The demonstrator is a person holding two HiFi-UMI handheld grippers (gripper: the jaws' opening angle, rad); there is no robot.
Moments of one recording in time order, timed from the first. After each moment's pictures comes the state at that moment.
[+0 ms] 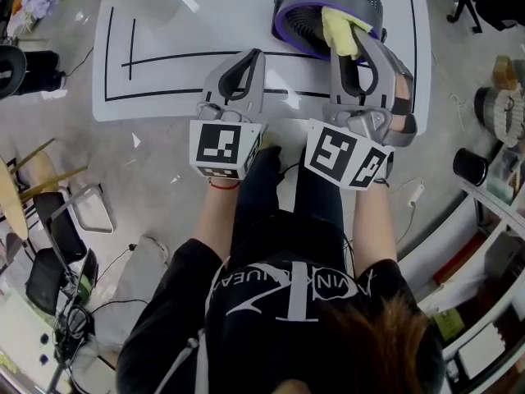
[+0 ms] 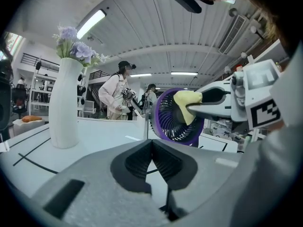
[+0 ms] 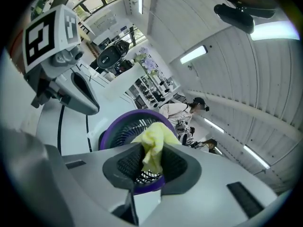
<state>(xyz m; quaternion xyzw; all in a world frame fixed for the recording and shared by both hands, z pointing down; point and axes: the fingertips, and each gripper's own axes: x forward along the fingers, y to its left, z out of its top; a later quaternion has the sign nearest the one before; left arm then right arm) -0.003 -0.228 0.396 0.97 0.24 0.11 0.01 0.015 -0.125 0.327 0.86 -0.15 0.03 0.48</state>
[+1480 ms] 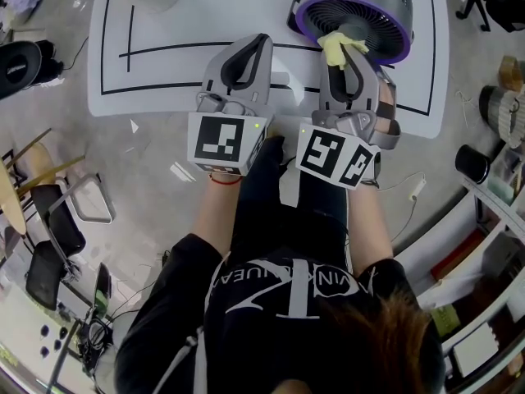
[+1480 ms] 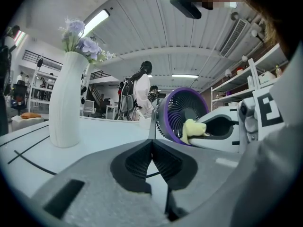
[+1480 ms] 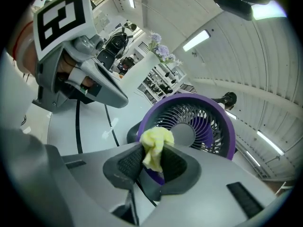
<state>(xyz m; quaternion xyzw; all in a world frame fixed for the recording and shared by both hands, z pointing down) 0.010 -0.243 0.401 0.97 0.24 0.10 0.03 0.006 -0.154 0.403 0.87 -0.19 0.11 0.44</state>
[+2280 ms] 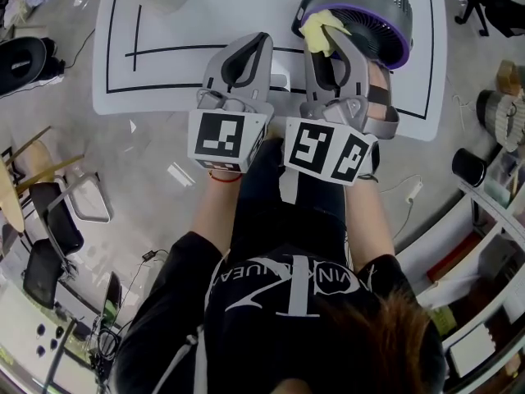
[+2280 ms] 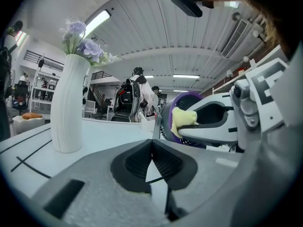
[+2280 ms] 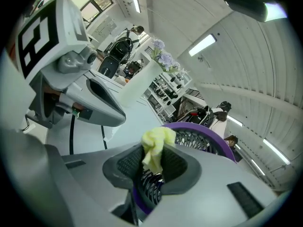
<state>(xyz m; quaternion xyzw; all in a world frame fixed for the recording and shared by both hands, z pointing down) 0.016 -0.253 0.392 0.97 0.23 0.10 0.03 0.021 -0.196 0.372 0.86 -0.23 0.09 0.45</state>
